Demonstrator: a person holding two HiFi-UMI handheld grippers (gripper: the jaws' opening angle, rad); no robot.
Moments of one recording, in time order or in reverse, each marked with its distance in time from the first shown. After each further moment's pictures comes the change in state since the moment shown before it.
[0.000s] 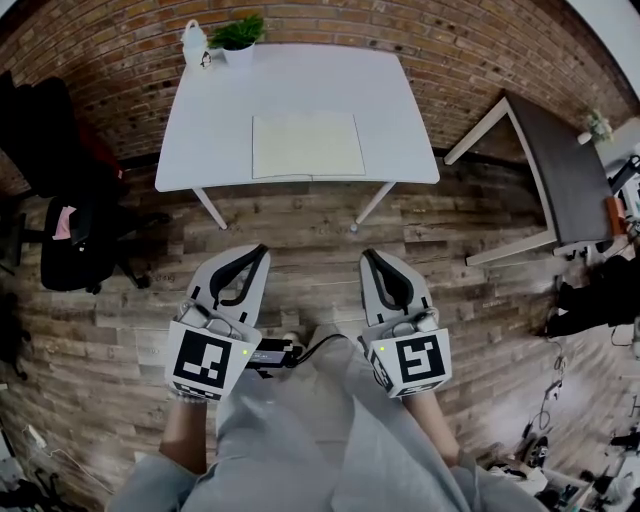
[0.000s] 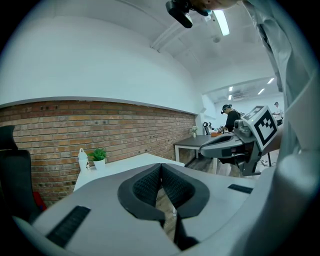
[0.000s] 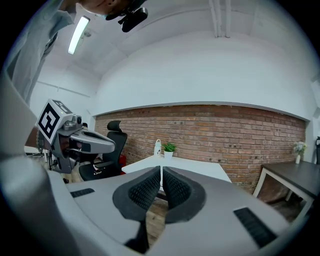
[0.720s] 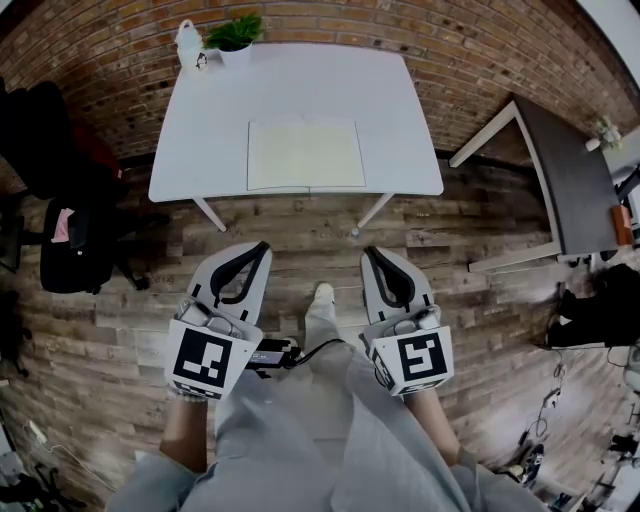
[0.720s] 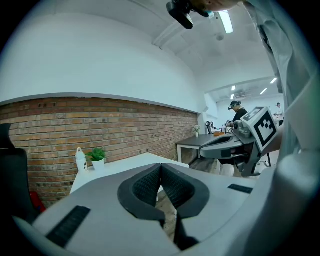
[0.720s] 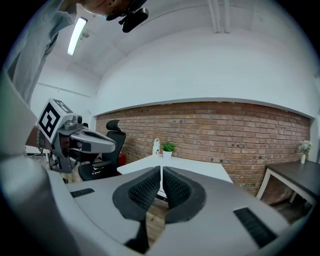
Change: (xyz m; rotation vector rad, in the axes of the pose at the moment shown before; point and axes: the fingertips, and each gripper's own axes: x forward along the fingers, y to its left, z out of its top) left arm 0.054 0.015 0.003 -0.005 0.011 0.014; right arm 0.040 -0.042 -0.003 0.001 0.006 0.030
